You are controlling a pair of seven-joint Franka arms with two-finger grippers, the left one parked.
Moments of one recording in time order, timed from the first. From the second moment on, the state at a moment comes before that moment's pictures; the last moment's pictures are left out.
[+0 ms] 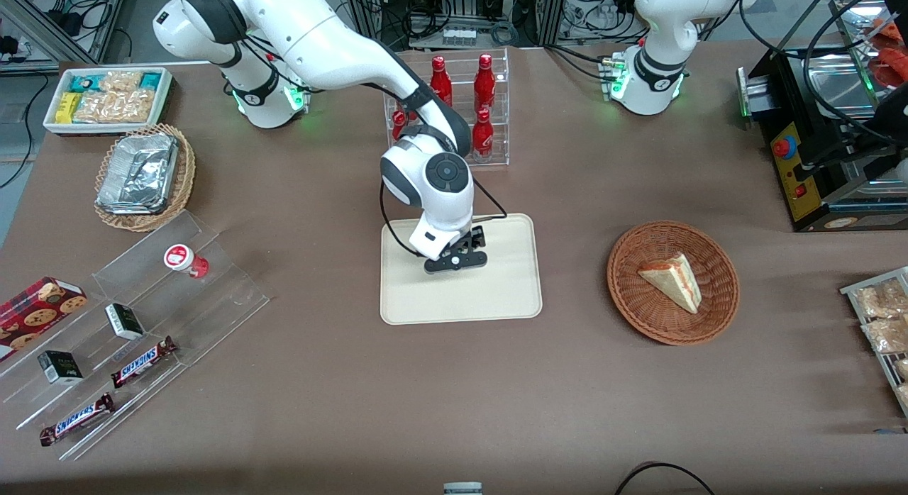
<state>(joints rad) 0.86 0.68 -0.08 -1.53 0.00 2.22 0.67</state>
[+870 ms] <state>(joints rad) 0.70 0.40 -0.09 -1.53 0.00 1.78 0.37</state>
